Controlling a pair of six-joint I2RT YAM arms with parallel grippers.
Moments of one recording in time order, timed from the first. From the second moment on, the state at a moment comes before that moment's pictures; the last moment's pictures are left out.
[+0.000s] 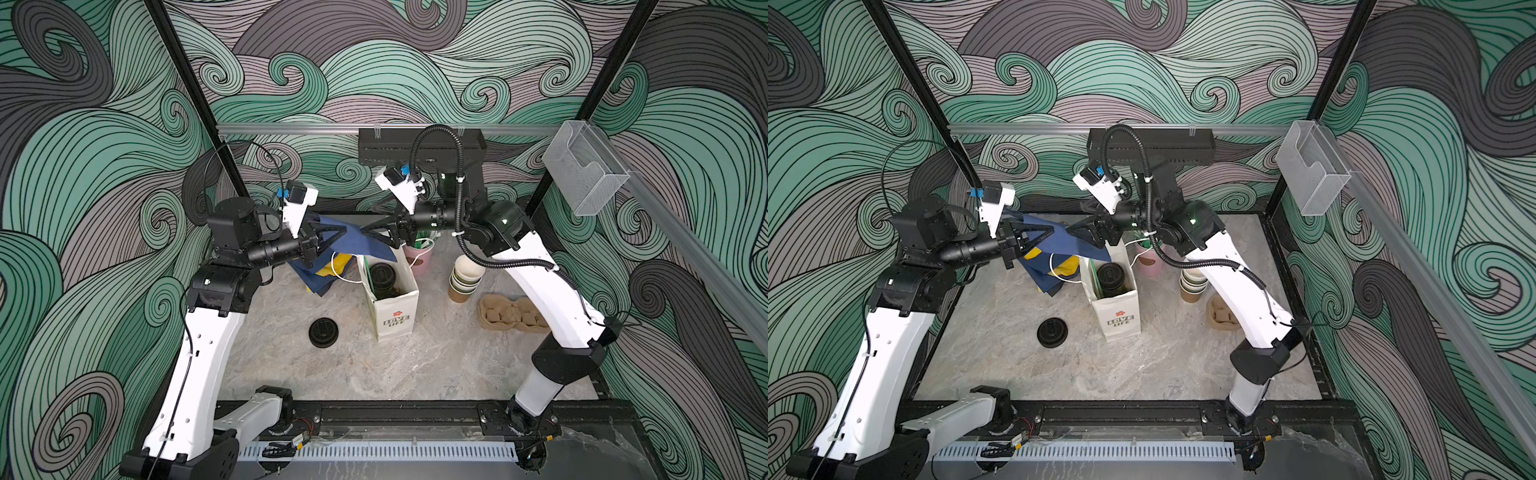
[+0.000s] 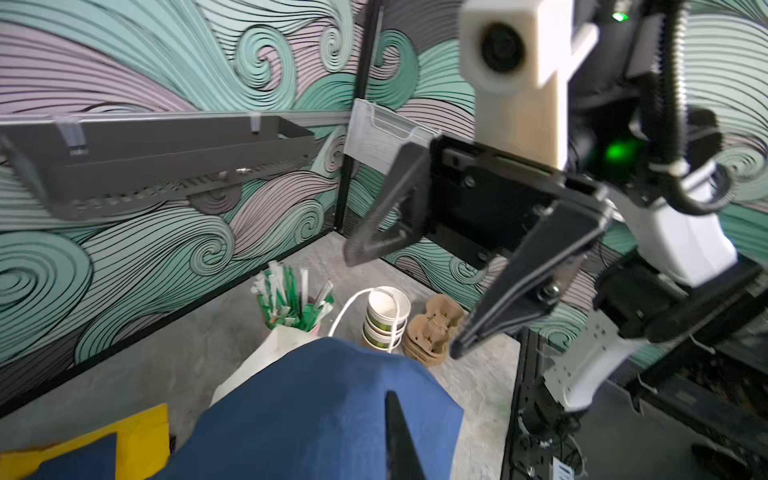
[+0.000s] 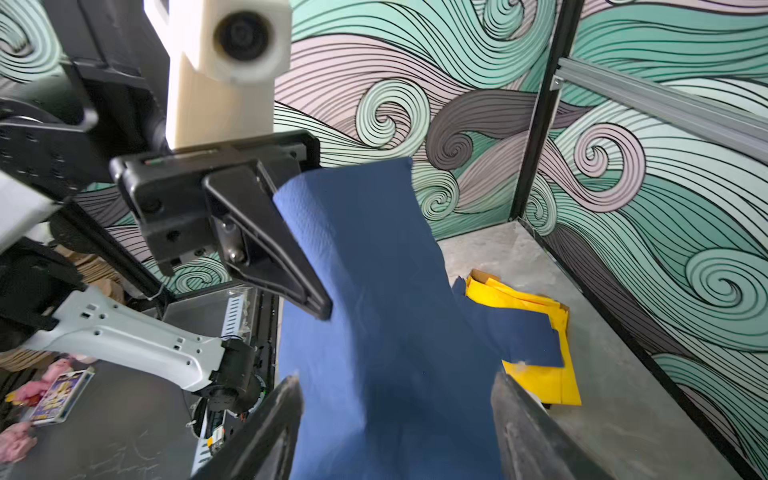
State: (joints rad) left arm -0.15 1.07 1.49 -0.62 0.91 0.02; right arm 0.74 1.74 2.22 -0.82 -0.62 -0.14
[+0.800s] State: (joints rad) left arm -0.30 1.01 1.43 -0.58 0.90 0.14; right arm 0.79 1.75 2.16 -0.94 -0.83 -0.10
